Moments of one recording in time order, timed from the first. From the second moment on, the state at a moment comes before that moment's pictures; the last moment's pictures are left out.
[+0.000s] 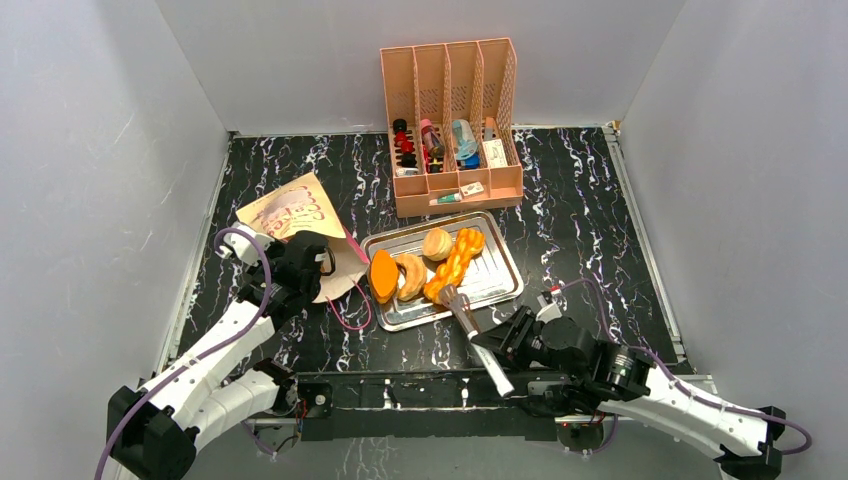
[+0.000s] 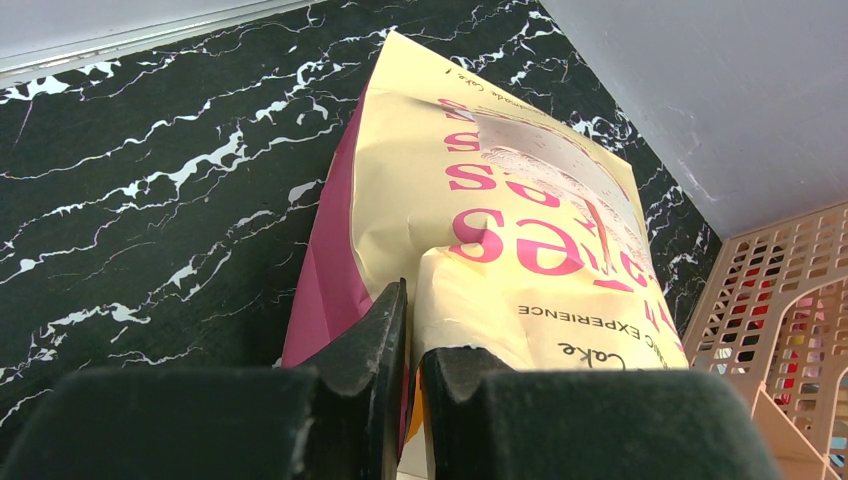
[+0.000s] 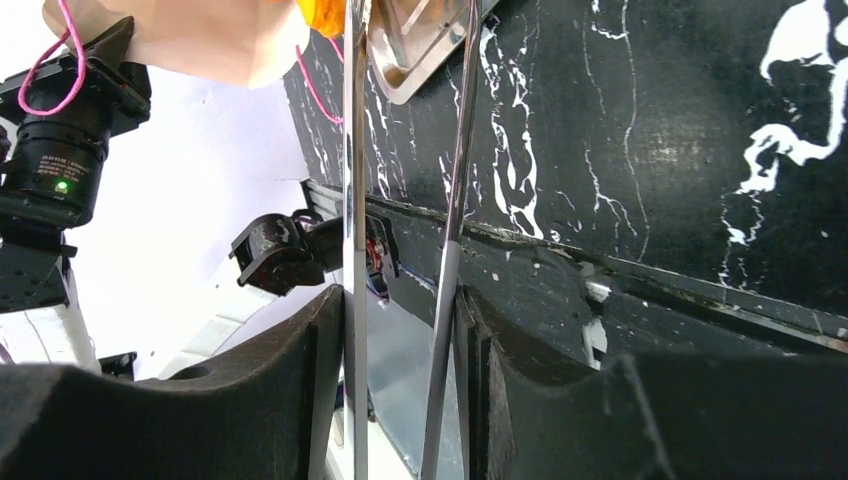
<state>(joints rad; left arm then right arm) -0.52 0.91 0.65 -0.52 -1.14 -1.14 1.09 0.17 0.23 -0.55 0.13 1.55</state>
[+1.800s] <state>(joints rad) -0.52 0.91 0.67 -0.57 -1.12 -1.14 1.22 1.06 0.57 0.08 -0.11 1.24</state>
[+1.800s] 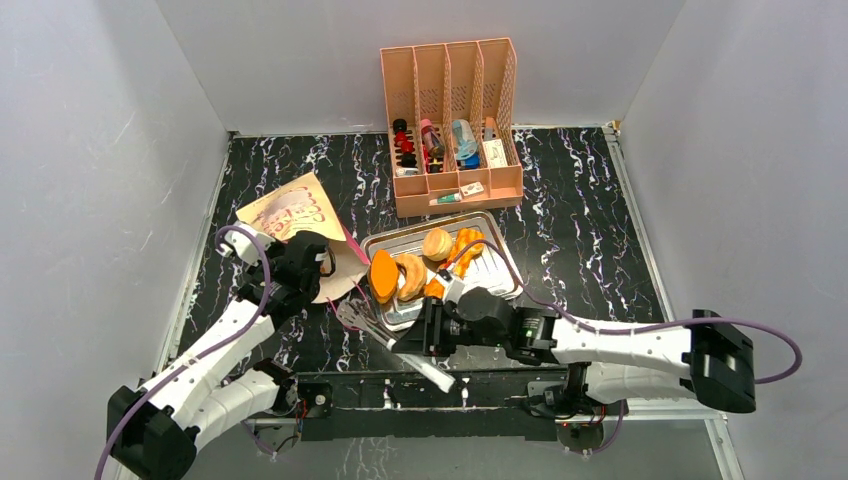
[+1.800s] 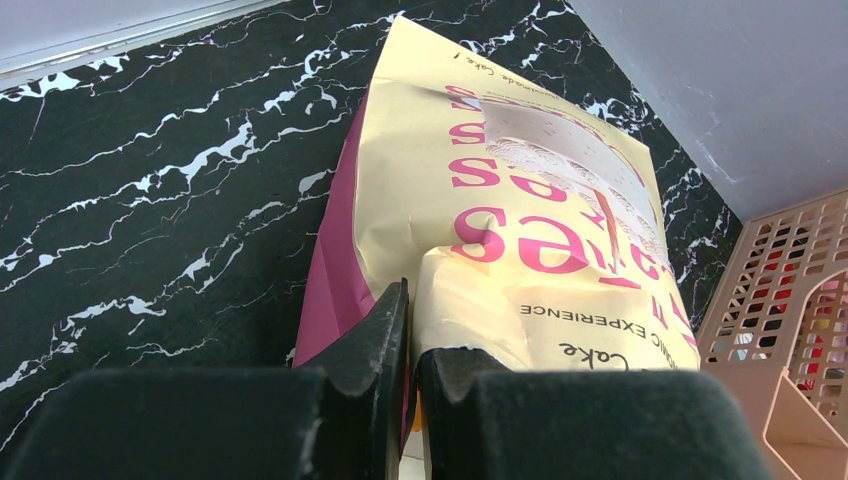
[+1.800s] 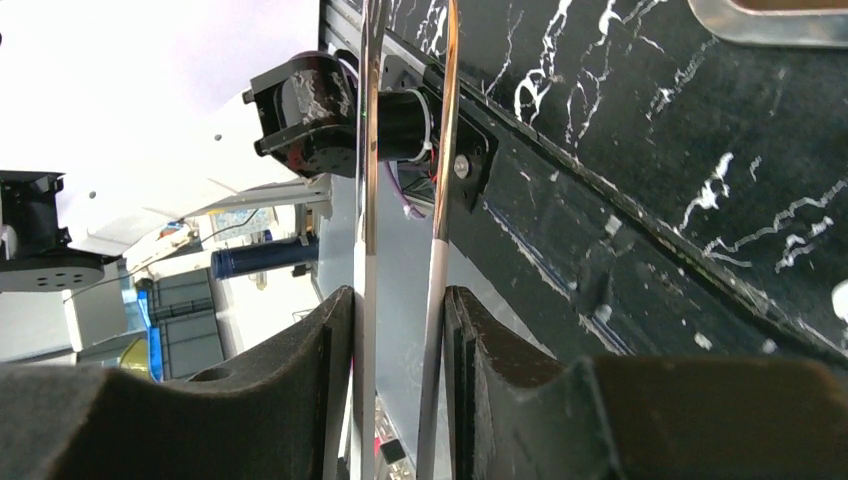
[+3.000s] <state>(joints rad) -0.52 0.83 0.67 -0.59 -1.09 -1.13 1.13 1.59 0.78 0.36 -0.16 1.09</state>
